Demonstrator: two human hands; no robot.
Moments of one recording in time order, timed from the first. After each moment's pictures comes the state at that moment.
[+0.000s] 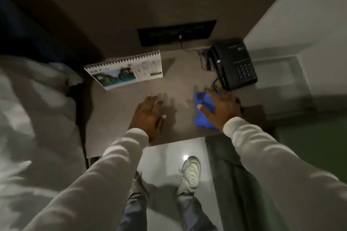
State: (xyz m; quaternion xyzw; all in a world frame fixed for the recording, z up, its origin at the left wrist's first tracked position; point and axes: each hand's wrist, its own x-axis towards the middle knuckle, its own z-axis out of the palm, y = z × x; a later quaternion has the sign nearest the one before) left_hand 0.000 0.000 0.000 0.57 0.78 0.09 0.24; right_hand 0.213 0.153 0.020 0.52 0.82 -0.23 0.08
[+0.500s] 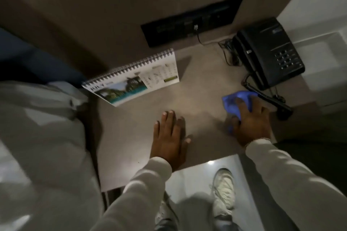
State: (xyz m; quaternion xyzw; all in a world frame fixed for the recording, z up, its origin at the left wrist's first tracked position) left_hand -0.010 -0.004 -0.078 0.60 0.77 0.03 0.20; right_hand 0.195 0.140 -0.065 0.61 0.78 -0.16 0.03
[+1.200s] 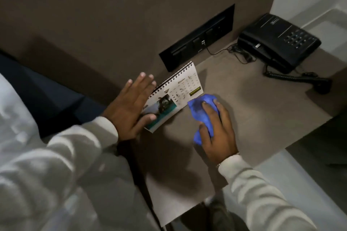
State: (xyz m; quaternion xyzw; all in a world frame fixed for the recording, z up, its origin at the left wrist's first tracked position) left_hand -0.223 0.048 0.070 0.85 0.53 -0.07 0.00; right_hand 0.020 0.026 -0.058 0.55 0.66 -0.34 -0.38
